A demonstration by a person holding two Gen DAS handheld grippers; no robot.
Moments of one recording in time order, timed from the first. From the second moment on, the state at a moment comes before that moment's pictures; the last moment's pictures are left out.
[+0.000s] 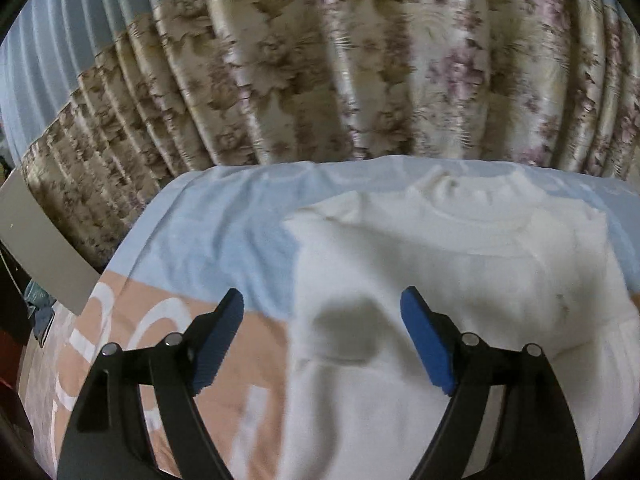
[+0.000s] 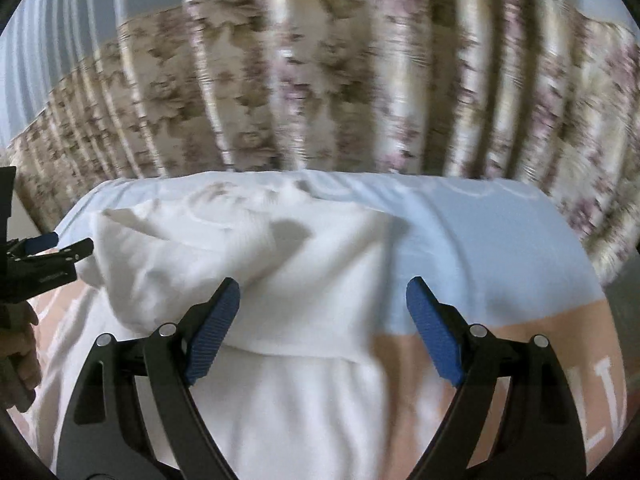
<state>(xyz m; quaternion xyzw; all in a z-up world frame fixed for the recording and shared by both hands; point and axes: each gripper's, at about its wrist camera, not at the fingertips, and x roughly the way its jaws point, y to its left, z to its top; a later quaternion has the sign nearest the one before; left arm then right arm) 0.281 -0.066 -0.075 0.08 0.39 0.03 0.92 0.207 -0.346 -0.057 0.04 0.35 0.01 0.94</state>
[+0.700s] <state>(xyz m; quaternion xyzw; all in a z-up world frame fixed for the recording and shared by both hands) 0.295 -0.008 -0.103 0.02 0.40 0.01 0.91 0.322 -0.228 -0.098 -0.05 0.41 0.00 0.91</state>
